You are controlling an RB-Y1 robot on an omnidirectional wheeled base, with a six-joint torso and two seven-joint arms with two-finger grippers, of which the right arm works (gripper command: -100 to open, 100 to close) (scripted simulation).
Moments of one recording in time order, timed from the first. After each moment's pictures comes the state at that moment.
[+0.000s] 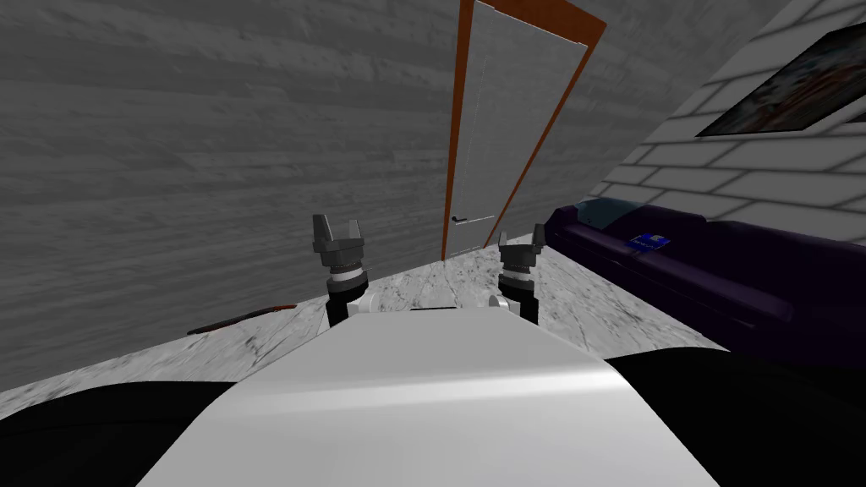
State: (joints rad) arm 0.54 -0.01 -0.03 -2.24 -0.11 -0.56 -0.14
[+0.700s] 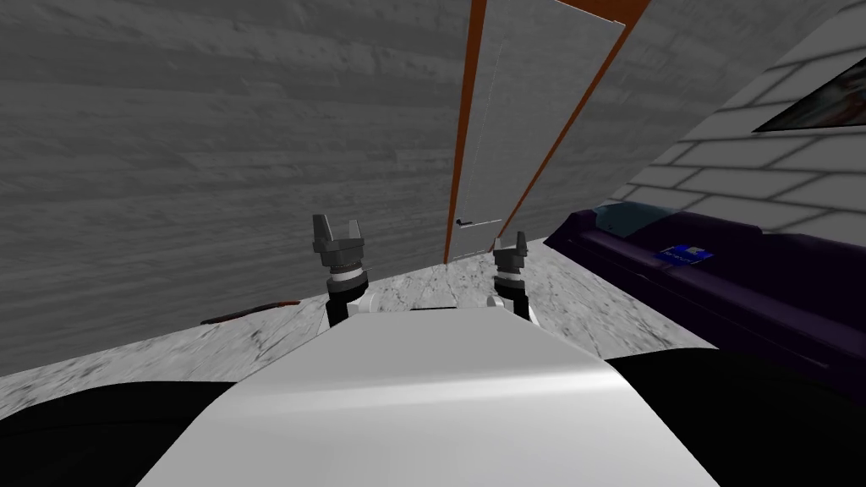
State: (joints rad) arm 0.50 -0.05 -0.04 -2.09 -0.12 -0.59 -0.16
